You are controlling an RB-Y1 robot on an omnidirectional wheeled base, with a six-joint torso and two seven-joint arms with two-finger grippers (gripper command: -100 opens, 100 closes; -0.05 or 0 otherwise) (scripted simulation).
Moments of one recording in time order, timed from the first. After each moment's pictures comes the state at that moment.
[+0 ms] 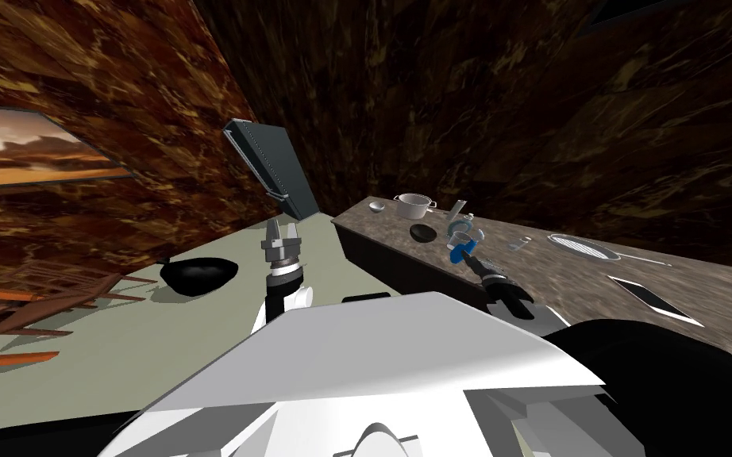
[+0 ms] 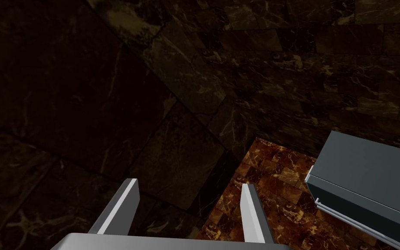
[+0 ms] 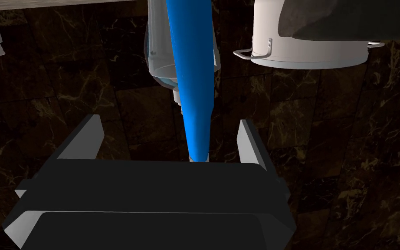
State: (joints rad) left arm 0.48 0.01 0.00 -2.21 -0.07 -0.60 0.11; right arm 0.71 -0.46 -0.45 -1.88 0.23 0.08 0.52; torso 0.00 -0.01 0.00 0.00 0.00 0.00
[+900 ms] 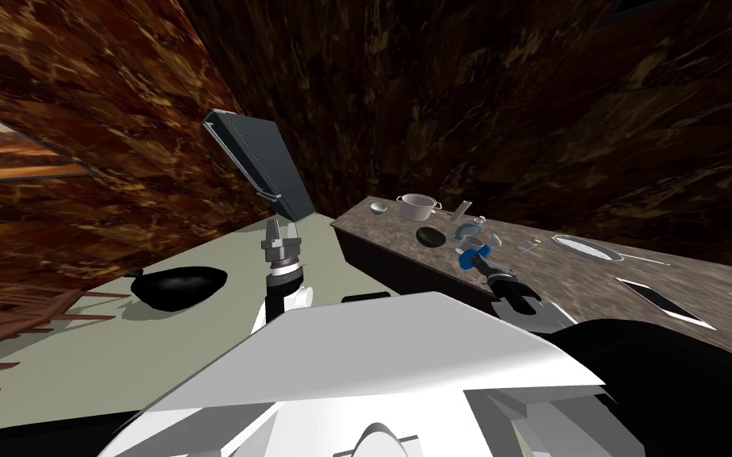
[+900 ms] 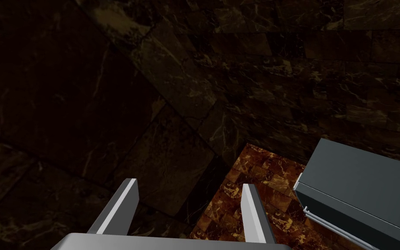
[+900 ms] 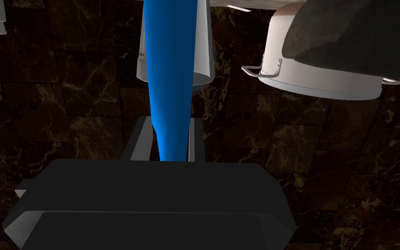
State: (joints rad) left arm 0.47 0.01 0.00 -2.21 -0.07 -0.60 0.11; right arm 0.69 -0.51 -0.47 -1.85 0.26 0.15 0.55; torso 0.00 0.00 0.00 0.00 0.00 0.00
